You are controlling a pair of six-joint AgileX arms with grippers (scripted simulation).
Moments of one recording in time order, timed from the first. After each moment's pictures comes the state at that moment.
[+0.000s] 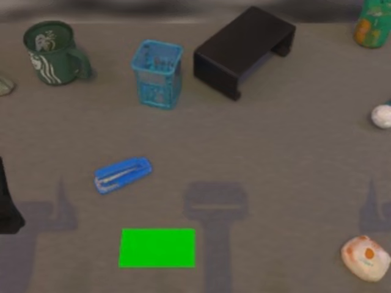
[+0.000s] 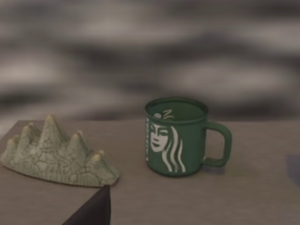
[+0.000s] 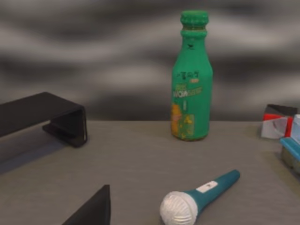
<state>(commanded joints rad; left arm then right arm) 0.00 0.00 0.00 0.00 0.00 0.00 0.00 0.00 0.00 0.00 0.00 0.00</state>
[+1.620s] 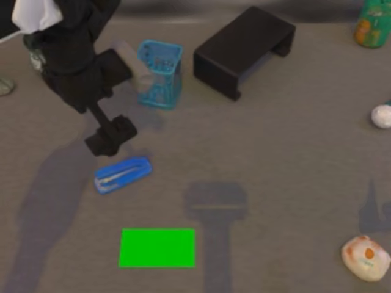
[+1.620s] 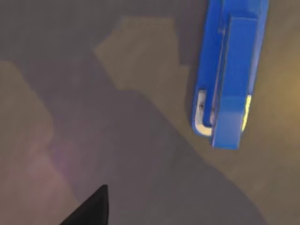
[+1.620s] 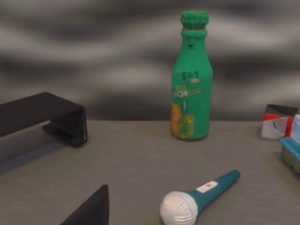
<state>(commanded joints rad) -0.37 1.92 1.59 -1.17 -0.01 0.63 0.00 0.00 0.00 0.00 0.00 0.00</state>
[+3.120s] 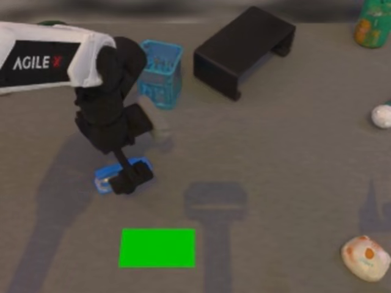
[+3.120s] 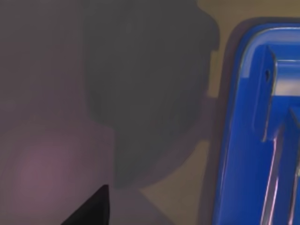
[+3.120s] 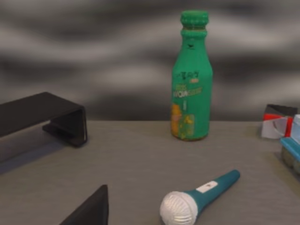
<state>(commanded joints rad) -0.39 2.13 1.45 -0.88 0.00 0.68 0.00 0.00 0.00 0.00 0.00 0.00</state>
